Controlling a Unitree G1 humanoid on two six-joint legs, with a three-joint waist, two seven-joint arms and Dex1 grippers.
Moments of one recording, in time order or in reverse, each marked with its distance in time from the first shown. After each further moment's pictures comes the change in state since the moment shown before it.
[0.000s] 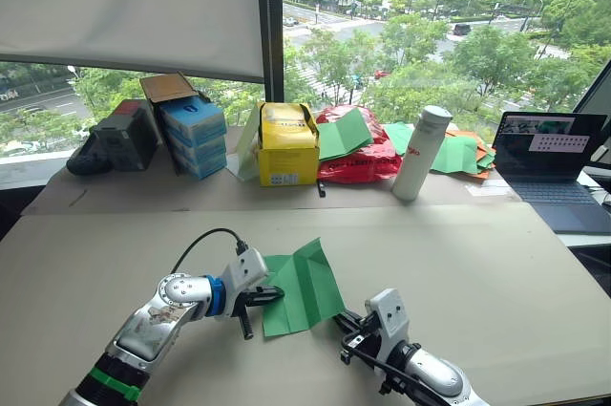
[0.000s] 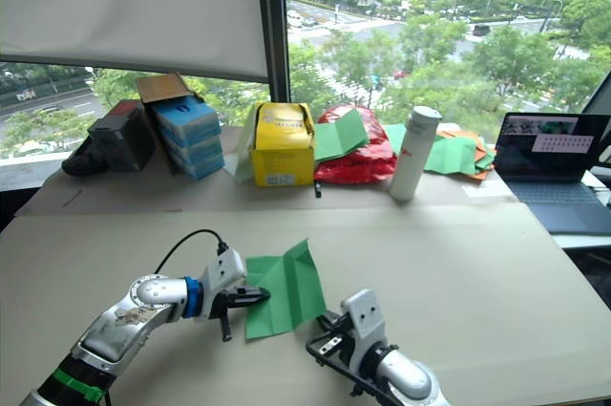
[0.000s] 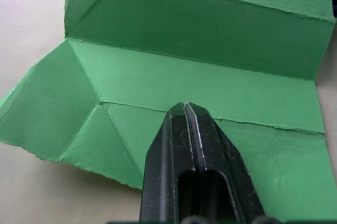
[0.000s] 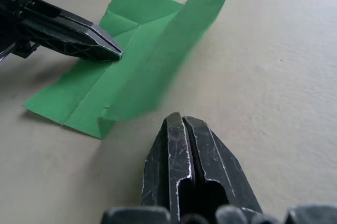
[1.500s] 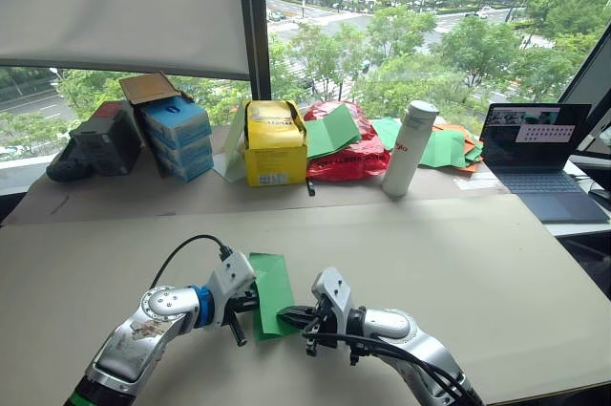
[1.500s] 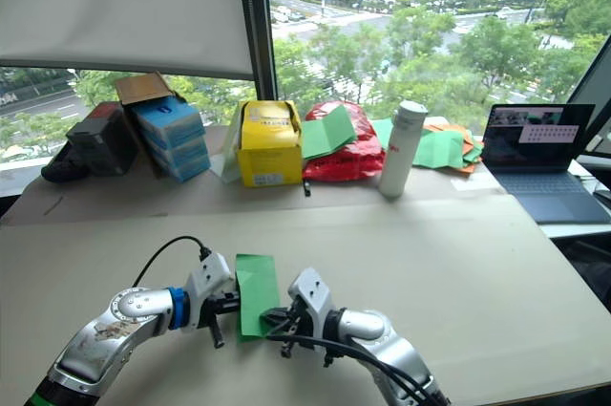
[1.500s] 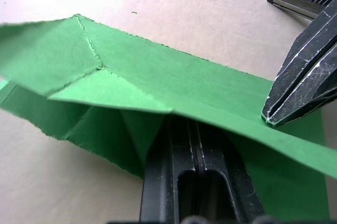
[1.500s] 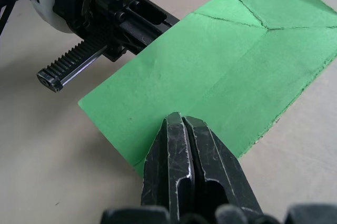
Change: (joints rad) left arm 0.142 0.038 0.141 -0.173 -0.056 0.157 0.077; right arm -0.390 -0.017 0.183 0.285 0.003 0.038 0.309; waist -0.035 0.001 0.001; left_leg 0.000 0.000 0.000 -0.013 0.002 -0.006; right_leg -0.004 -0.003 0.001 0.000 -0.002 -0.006
